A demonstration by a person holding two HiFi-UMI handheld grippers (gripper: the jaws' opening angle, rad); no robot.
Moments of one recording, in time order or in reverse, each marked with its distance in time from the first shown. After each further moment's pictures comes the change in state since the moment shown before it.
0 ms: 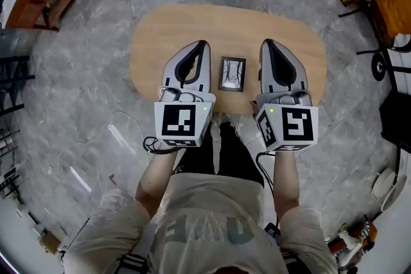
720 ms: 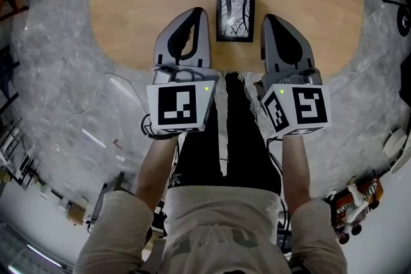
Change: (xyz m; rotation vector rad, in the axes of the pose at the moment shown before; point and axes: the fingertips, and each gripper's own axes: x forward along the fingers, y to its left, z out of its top) left arm 0.034 -0.013 -0.215 -0.059 0.200 -0.024; right arm 0.016 -0.007 -0.247 0.192 0.263 0.004
